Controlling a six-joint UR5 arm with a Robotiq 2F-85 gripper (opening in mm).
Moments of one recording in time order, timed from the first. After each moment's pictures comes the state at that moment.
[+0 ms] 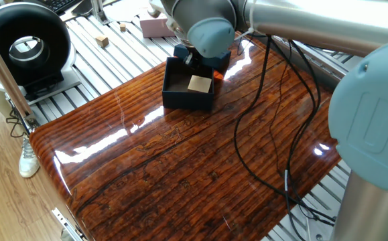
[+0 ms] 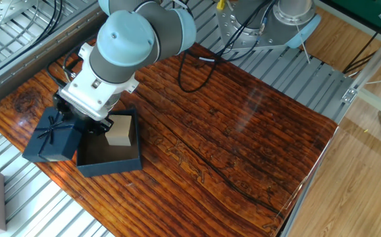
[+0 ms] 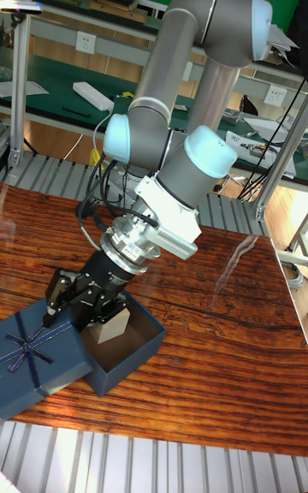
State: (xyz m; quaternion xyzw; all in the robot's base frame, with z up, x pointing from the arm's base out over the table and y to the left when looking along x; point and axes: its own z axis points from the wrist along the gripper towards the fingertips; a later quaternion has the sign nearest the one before) arm 0.656 -0.118 0.063 -0.13 0.96 -0.24 0.10
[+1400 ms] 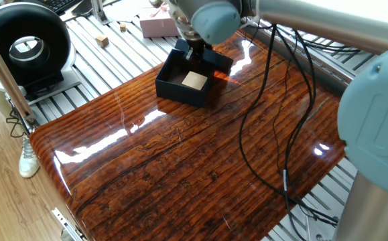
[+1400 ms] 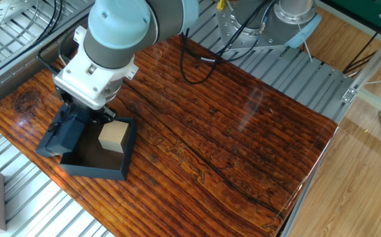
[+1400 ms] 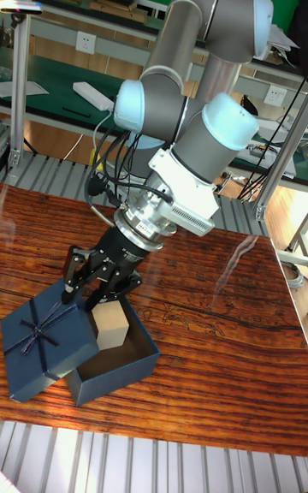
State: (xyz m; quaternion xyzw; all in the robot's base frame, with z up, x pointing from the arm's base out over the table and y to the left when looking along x) arm 0.632 -0.096 0.107 -0.12 0.97 -0.22 0.06
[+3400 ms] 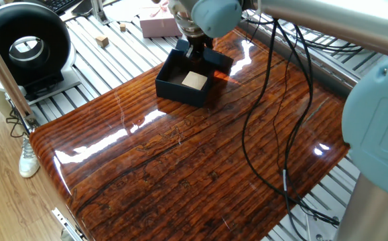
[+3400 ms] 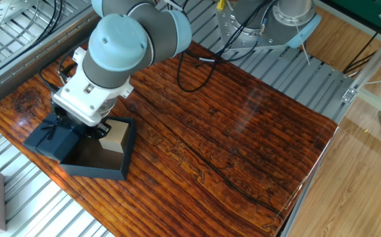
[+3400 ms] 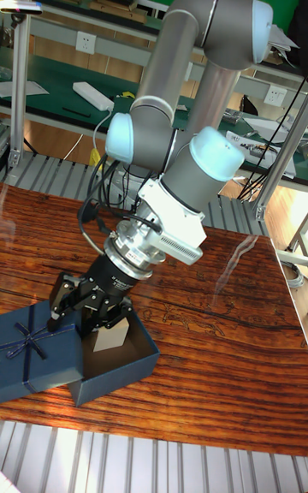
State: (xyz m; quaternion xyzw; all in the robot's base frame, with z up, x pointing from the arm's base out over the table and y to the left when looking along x) arm 0.664 -0.108 0.066 -0.11 0.96 -0.23 0.09
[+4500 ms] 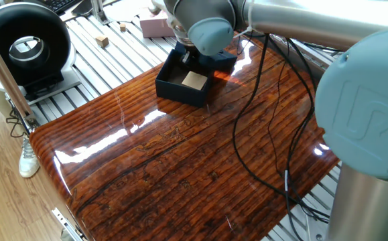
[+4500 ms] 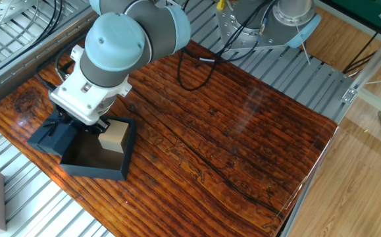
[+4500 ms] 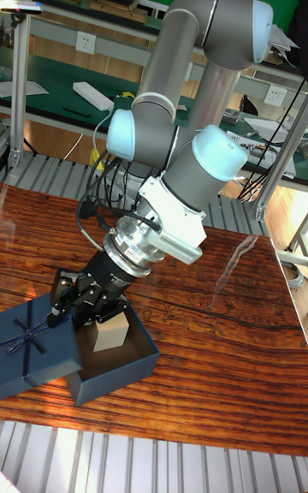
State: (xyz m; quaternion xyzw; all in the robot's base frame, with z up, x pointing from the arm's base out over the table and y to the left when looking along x) arm 0.655 -0.107 0.079 -0.11 0.97 -0.23 0.07
